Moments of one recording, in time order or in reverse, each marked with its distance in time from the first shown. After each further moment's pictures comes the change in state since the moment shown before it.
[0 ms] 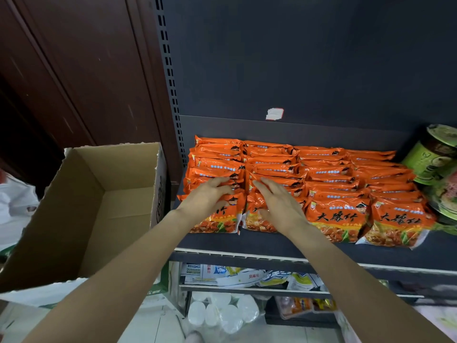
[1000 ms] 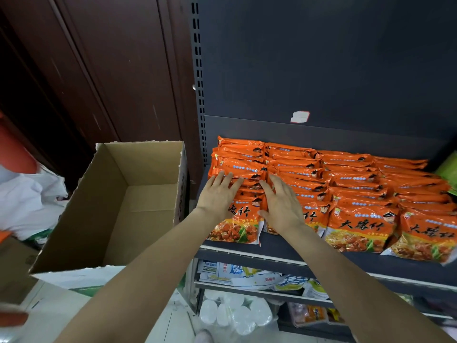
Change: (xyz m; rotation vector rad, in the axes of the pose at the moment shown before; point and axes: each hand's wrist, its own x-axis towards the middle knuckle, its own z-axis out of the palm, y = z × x) left_hand -0.010 -0.008 0.000 0.431 -0.114 -0.217; right_hand 0.020 -0.042 0.016 -0.056 0.043 0.045
